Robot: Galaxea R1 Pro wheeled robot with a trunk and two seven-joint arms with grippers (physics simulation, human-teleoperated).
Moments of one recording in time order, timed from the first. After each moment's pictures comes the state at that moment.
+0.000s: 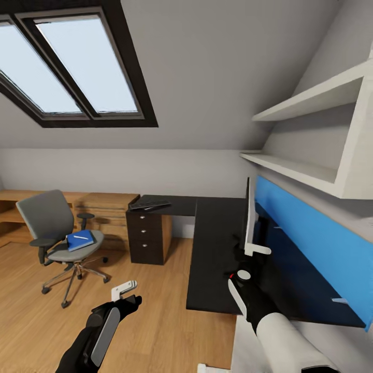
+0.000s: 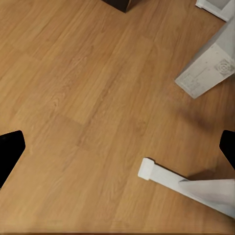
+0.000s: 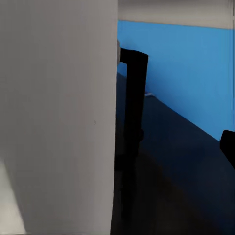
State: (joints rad) left arm -0.34 -0.07 0.03 -1.08 0.41 0.60 0.32; right arm -0.70 0.12 0.05 -0.61 0.04 -0.13 -0.61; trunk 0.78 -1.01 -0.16
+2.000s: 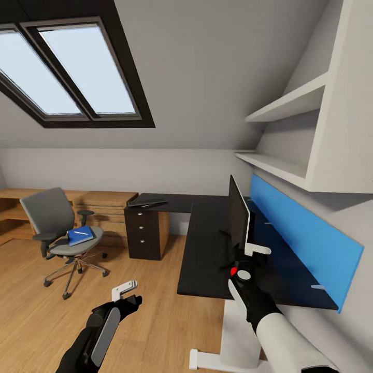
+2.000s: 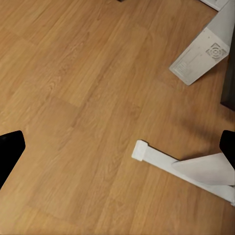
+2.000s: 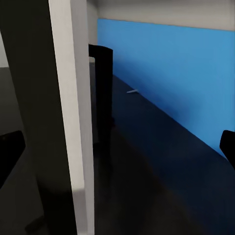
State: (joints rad) left arm -0.34 -0.07 0.03 -1.08 0.41 0.60 0.32; right arm -0.70 0.12 0.05 -0.61 0.04 -0.13 -0.61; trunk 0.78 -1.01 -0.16
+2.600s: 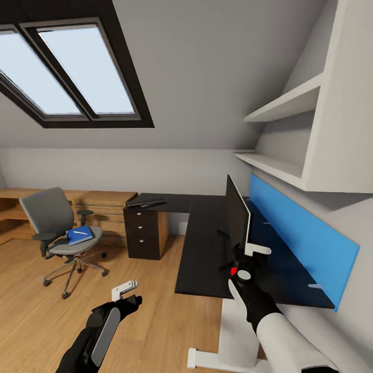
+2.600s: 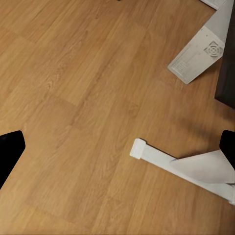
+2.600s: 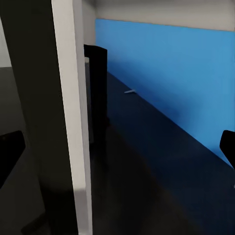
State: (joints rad) left arm -0.34 -0.07 0.03 -1.08 0.41 0.60 0.32; right arm -0.70 0.12 0.05 -0.61 0.04 -0.13 -0.61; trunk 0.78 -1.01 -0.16
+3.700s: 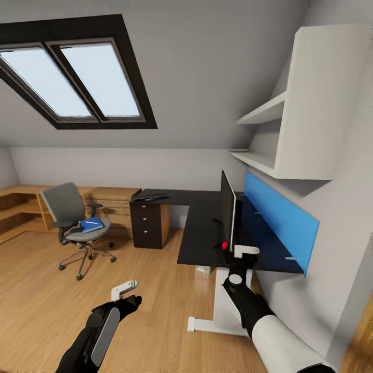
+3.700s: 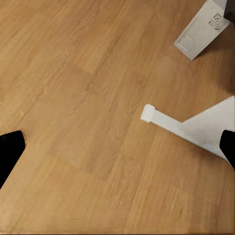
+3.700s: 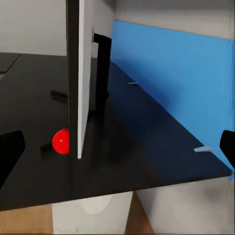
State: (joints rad) left arm -0.34 -0.07 0.03 -1.08 0.41 0.60 0.32; right arm -0.69 0.14 0.17 -0.57 0.04 -0.13 -0.61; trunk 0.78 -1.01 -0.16
